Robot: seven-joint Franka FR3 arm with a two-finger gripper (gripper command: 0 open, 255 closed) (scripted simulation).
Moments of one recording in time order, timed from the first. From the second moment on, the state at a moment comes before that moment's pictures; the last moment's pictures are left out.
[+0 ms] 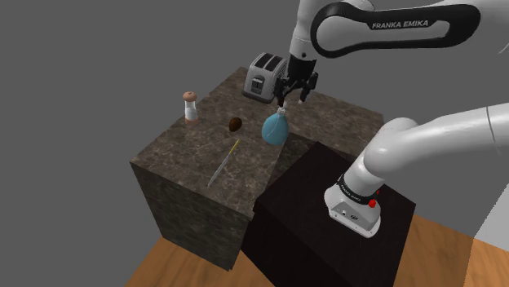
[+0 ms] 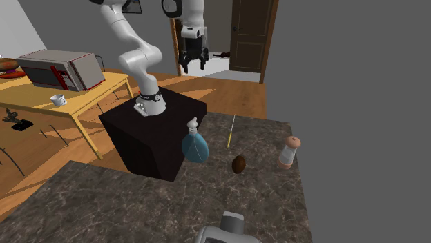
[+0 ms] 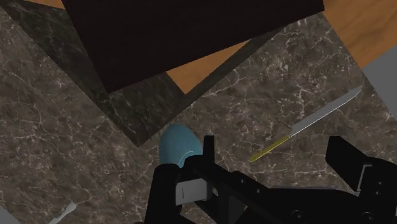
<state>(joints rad) -0.02 -0.70 0.19 -2.57 0.08 1.84 0.45</state>
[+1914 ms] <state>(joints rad) -0.02 0.46 0.30 -2.31 -0.27 2.72 1.66</state>
